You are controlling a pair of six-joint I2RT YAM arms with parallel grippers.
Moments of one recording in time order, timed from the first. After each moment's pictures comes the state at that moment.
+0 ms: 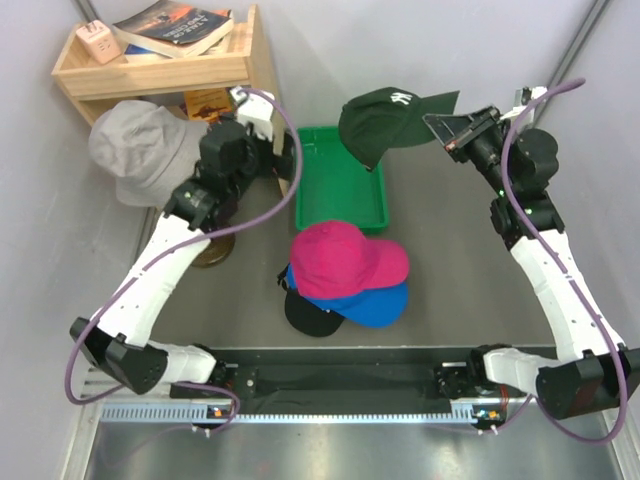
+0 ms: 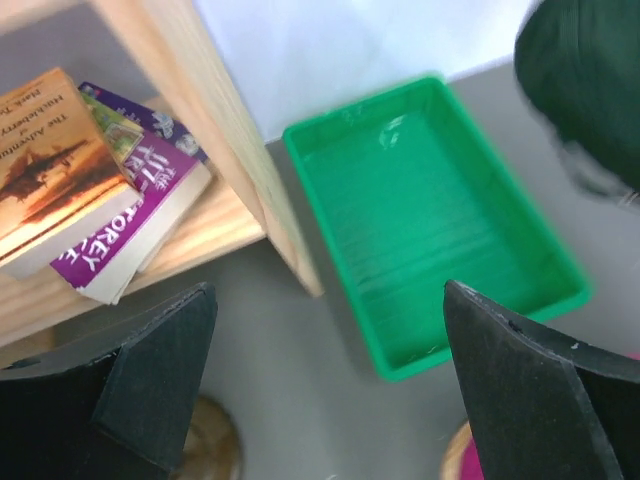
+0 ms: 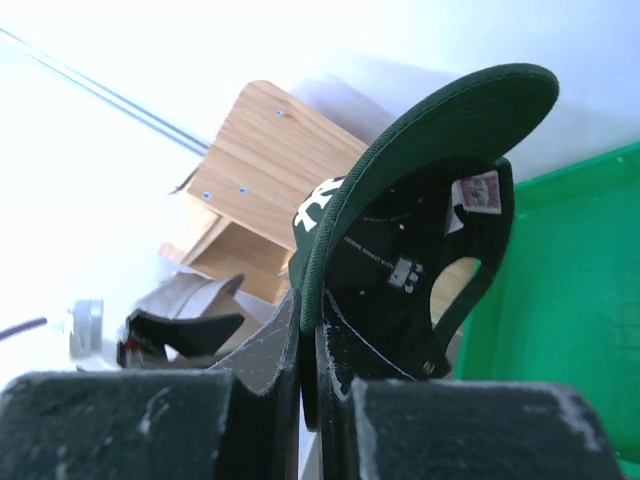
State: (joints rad) left arm -0.51 1.32 1.47 -0.38 -0.21 0.07; right arm 0.19 1.17 1.24 0.07 -0.28 0.98
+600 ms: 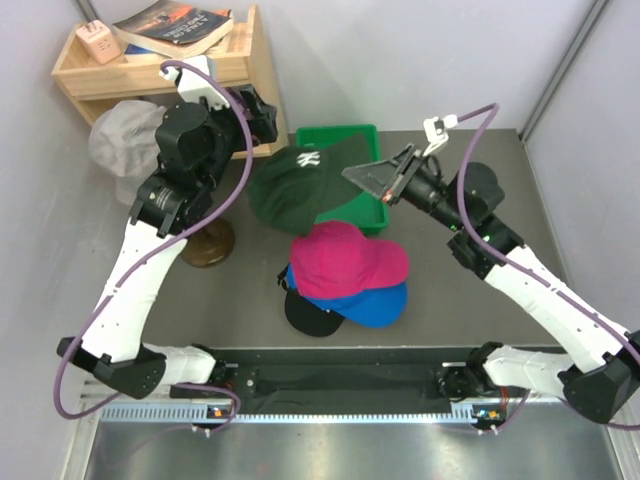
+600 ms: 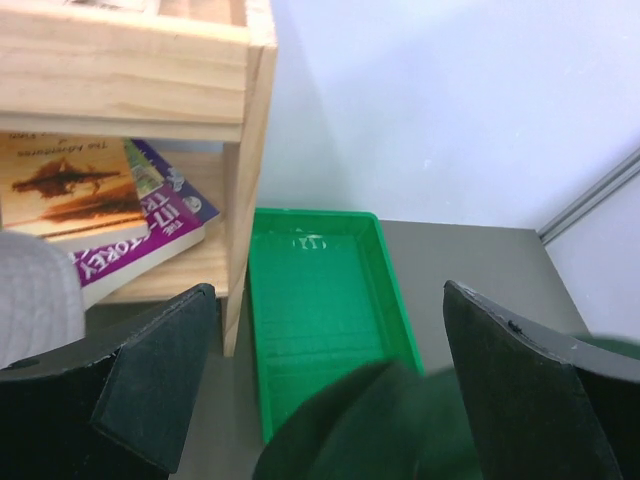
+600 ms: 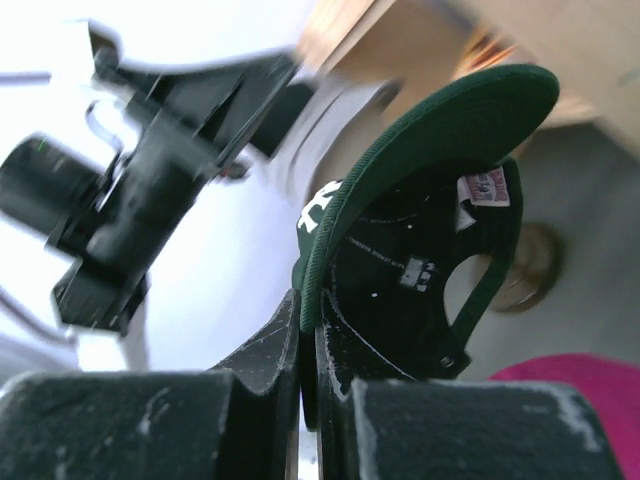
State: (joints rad) left arm -0.46 1.32 1.76 -0.46 -0.27 -0.32; right arm 0.61 1.13 1.16 0.17 -0.30 1.03
